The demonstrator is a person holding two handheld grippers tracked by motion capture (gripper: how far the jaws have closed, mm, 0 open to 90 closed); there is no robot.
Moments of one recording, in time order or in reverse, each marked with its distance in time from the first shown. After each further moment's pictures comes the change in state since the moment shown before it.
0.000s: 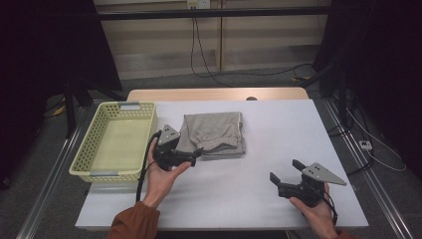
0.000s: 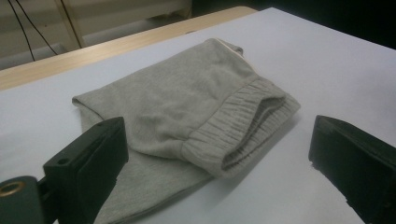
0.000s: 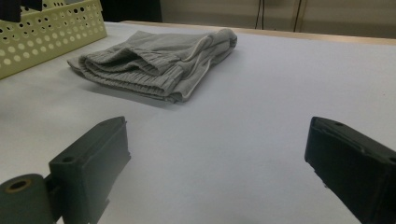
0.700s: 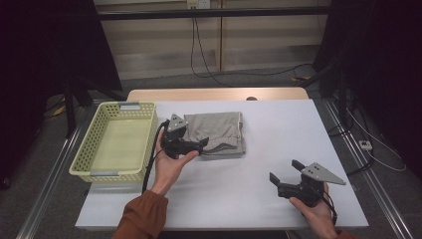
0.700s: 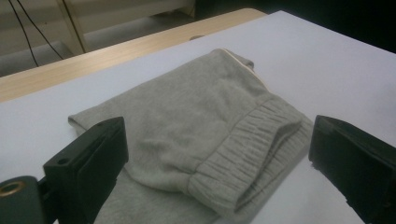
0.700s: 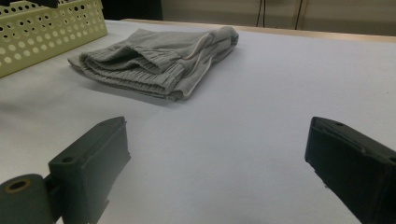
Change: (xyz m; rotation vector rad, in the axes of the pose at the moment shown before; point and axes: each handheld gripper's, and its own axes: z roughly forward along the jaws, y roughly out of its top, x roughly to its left) left arm 0.007 0.024 0.029 0.013 0.016 -0.006; right arm 0.000 0.000 0.001 0.008 0.005 0.000
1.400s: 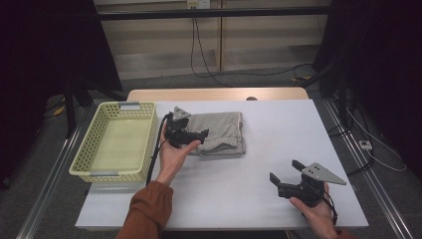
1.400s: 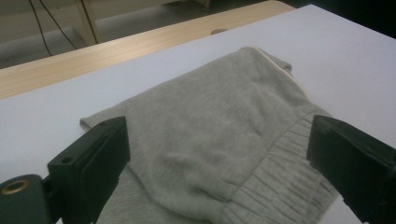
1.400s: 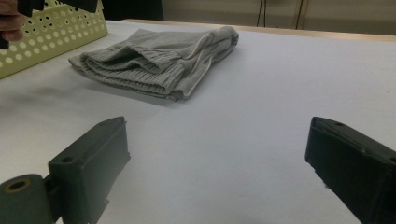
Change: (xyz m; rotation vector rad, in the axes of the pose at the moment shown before) left arm 0.022 0.004 0.032 0.039 0.046 -0.059; right arm 0.000 0.000 0.000 0.001 0.001 0.003
